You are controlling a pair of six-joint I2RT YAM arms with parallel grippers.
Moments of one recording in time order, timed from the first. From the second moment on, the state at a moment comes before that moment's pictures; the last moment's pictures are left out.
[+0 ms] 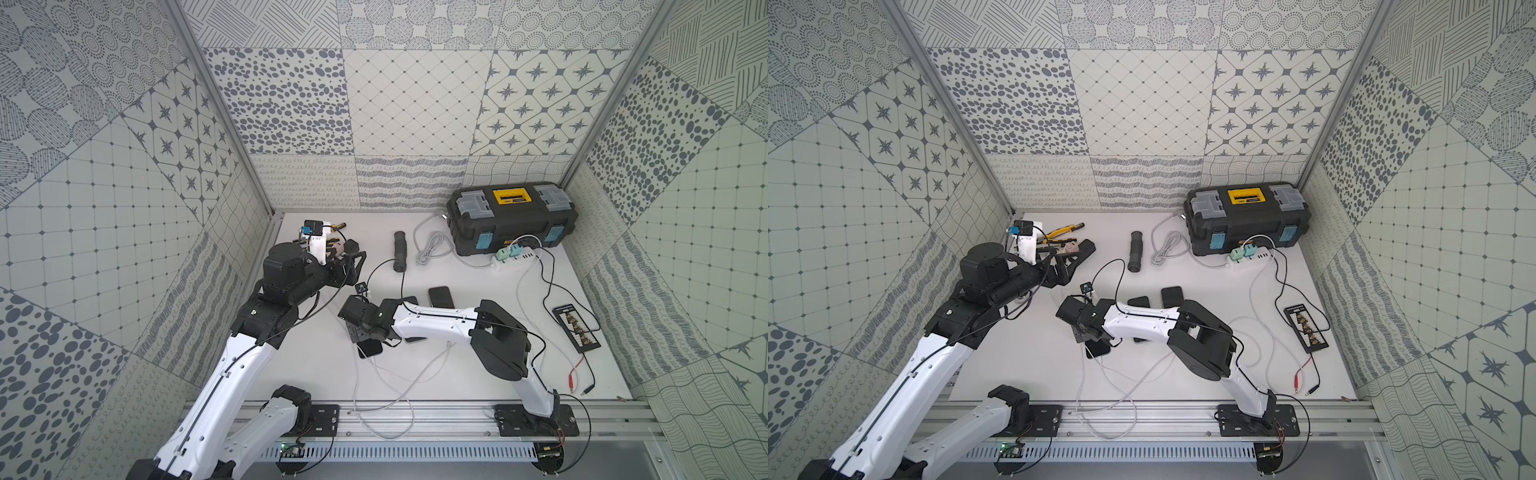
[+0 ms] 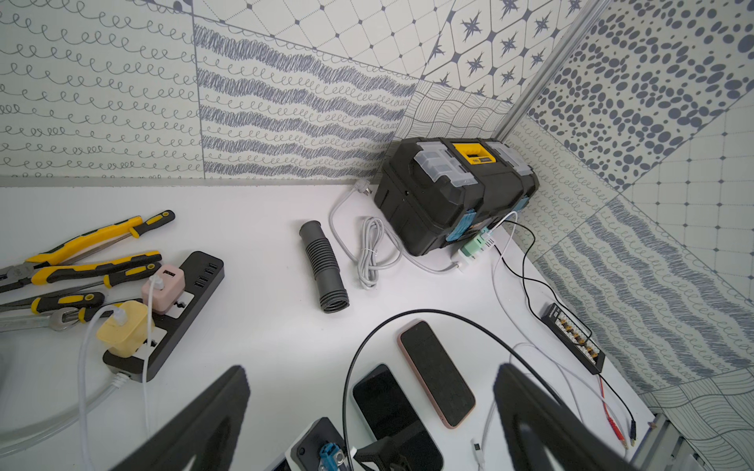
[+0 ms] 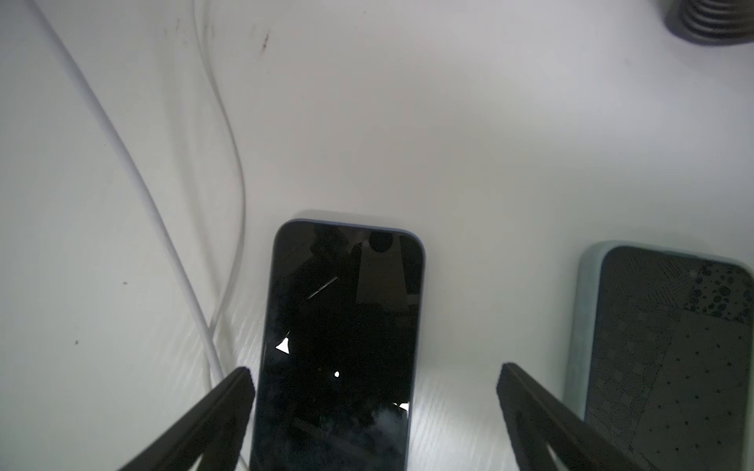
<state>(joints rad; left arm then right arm) -0.20 0.93 1.03 -0.43 0.25 -0.29 1.19 2.16 1.67 -0.65 0.39 0.70</state>
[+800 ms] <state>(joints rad) -0.19 0.92 1.02 -0.43 0.22 -0.29 1.19 2.27 1.76 -0.68 0.37 0.70</state>
